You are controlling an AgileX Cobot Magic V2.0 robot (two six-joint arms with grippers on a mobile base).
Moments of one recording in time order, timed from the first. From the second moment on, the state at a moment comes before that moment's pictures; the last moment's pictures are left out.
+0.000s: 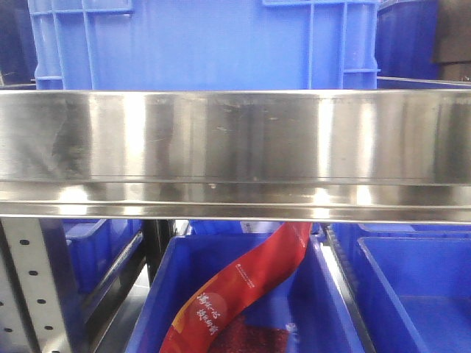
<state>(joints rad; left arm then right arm) -0.40 0.48 -0.53 -0.17 0.02 0.08 0.44 0.54 -0.50 -0.12 -0.02 0.02</state>
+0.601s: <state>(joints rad) -0.40 0.48 -0.53 -0.17 0.02 0.08 0.07 0.01 -0.01 0.08 -0.07 -0.04</state>
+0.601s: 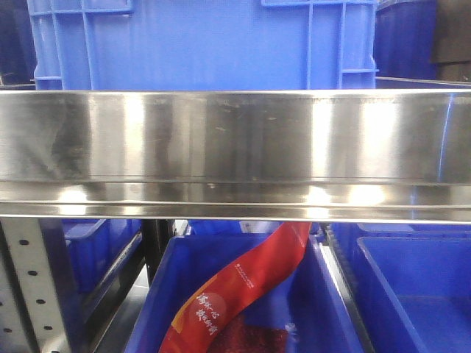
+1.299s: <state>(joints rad) -0.40 0.47 -0.53 -0.17 0.02 0.08 0.07 0.01 0.00 0.10 0.01 -0.04</state>
